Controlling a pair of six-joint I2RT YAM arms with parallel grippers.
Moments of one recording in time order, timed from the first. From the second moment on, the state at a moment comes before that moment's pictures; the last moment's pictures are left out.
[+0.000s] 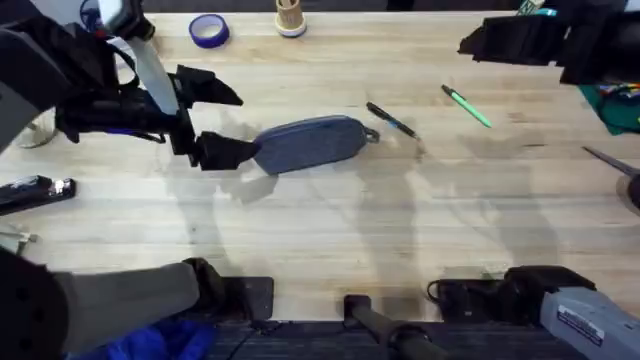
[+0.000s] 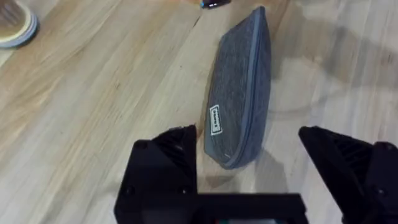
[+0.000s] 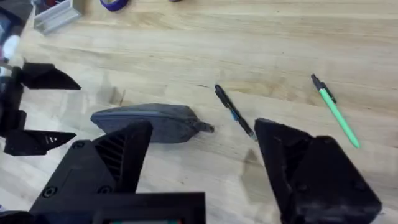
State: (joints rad) left arm 0.39 1.45 1.01 -1.10 0.97 1.46; right arm 0.00 1.00 1.14 -0.82 -0.44 0.10
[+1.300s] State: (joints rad) left arm 0.25 1.75 1.01 -0.99 0.98 1.76; right arm 0.00 1.00 1.14 -0.81 -0.44 0.10
